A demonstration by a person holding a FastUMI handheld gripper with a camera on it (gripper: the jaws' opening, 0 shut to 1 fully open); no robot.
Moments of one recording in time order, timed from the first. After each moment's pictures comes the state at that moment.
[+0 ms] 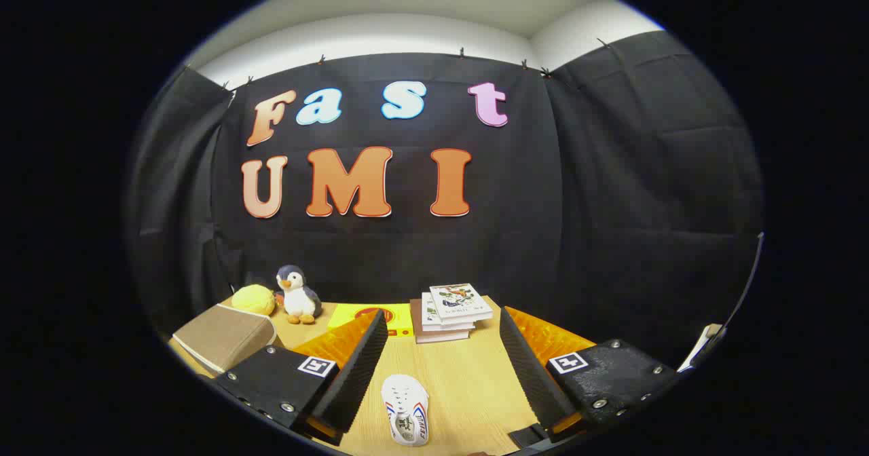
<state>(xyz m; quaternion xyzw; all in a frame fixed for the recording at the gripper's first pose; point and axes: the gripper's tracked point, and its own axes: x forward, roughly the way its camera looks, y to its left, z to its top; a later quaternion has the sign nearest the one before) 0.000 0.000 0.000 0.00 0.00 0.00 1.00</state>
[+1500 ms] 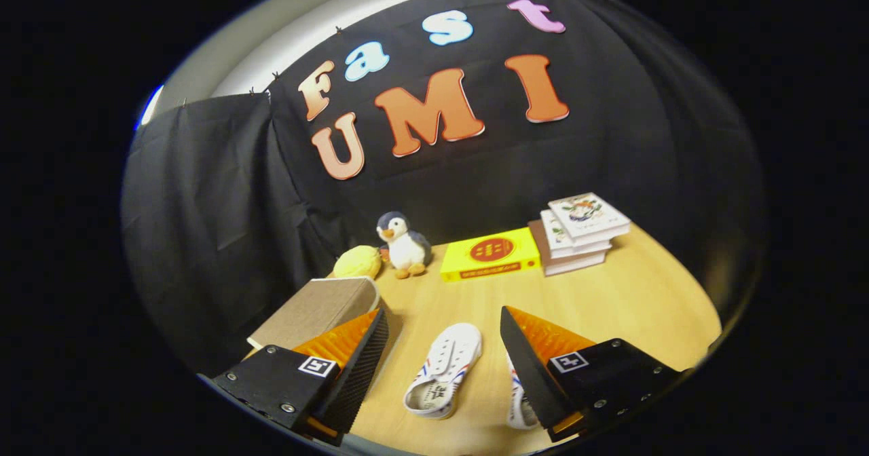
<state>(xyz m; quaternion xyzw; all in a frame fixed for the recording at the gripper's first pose) 0.032 0.153 -0.105 0.15 0.18 0.25 0.94</state>
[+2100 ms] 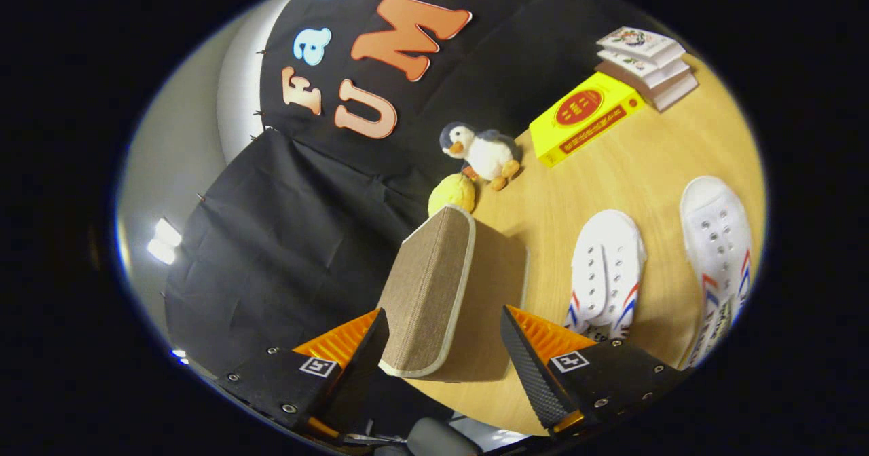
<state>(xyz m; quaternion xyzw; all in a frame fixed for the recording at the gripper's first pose) 0.003 0.285 -0.159 0.36 0.37 0.43 0.75</state>
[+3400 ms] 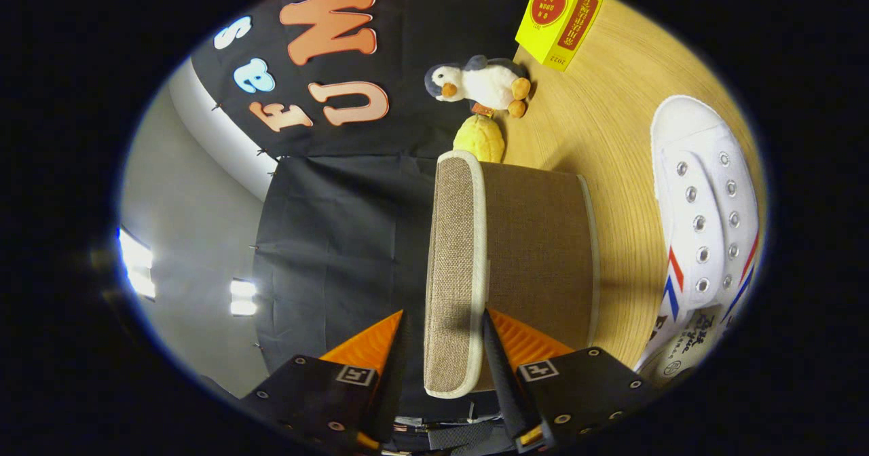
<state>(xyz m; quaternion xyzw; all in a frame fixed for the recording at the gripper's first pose) 0.012 0.331 -0.169 0.48 0.44 0.48 0.58</state>
